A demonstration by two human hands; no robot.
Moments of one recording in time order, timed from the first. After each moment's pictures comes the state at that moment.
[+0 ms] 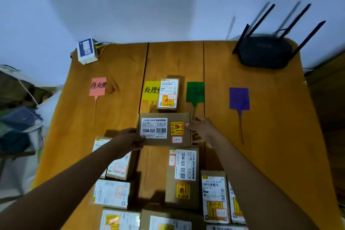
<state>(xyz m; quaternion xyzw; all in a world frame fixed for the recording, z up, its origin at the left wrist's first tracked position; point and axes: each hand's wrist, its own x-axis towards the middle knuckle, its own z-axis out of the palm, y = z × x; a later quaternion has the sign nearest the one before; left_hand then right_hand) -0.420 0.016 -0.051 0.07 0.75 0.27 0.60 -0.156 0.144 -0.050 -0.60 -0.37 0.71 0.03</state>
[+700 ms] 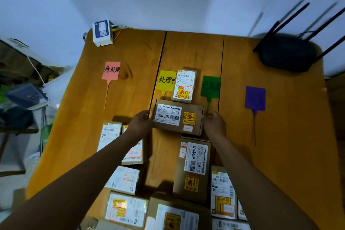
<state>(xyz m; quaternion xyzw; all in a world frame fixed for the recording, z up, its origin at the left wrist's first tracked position) -0.414 0.013 -0.049 0.17 0.81 0.29 0.48 -0.183 0.123 -0.072 -0.69 -0.50 0.51 0.10</state>
